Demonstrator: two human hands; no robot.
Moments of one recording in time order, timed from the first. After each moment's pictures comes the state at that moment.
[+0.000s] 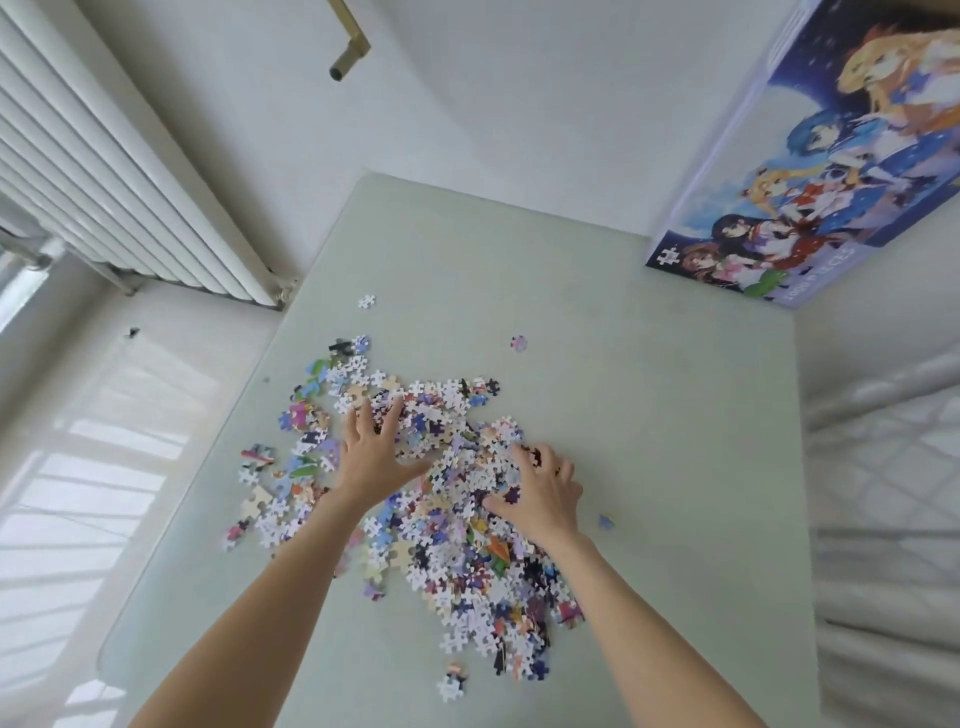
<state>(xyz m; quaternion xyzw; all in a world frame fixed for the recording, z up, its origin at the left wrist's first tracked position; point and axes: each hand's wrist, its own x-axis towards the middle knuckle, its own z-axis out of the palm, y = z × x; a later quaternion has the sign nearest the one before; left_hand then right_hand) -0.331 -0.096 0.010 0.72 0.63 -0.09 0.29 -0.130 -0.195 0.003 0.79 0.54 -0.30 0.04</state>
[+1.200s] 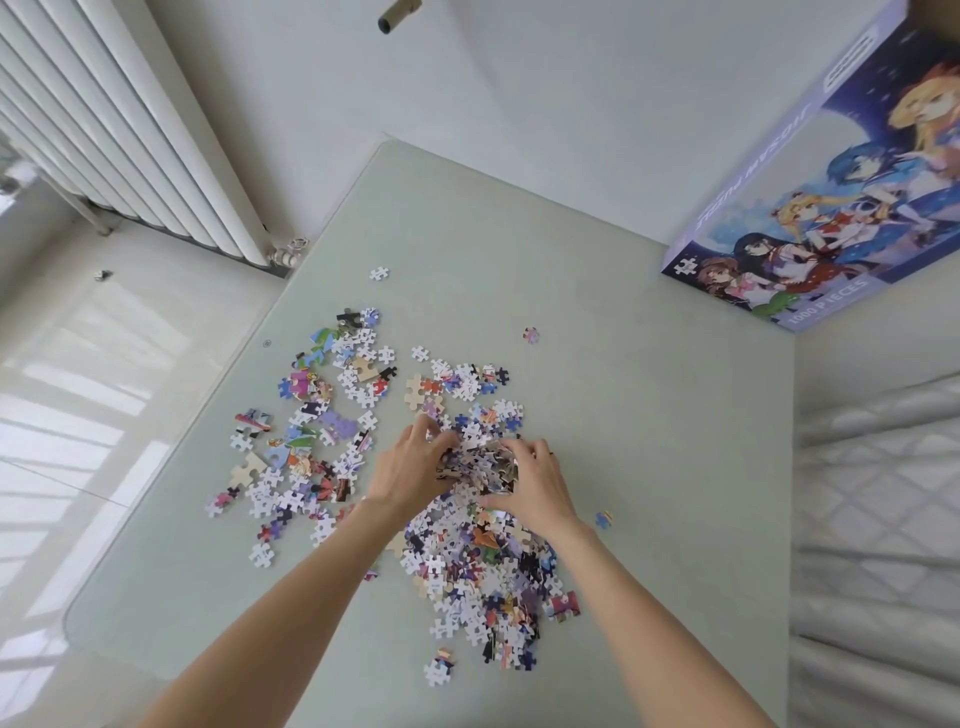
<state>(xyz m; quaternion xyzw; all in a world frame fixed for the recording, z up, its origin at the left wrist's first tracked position) -0.309 -0.128 0.002 0.82 0.51 -0.02 0.26 -0.139 -0.182 0.016 0.75 0.55 -0.36 -0.03</state>
